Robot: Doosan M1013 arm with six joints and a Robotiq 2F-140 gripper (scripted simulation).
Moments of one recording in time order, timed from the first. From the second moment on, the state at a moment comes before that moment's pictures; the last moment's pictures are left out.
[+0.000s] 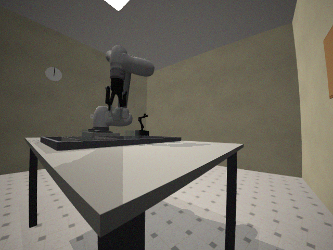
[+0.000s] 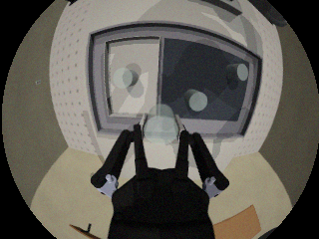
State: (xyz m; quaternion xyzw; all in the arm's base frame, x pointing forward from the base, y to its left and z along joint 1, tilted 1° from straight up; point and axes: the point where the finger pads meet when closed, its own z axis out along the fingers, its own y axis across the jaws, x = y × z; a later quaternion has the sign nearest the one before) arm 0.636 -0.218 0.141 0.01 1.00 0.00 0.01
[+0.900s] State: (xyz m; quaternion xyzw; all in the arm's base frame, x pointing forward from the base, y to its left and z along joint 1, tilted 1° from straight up) arm 0.636 -0.298 0.140 0.01 1.00 0.00 0.01
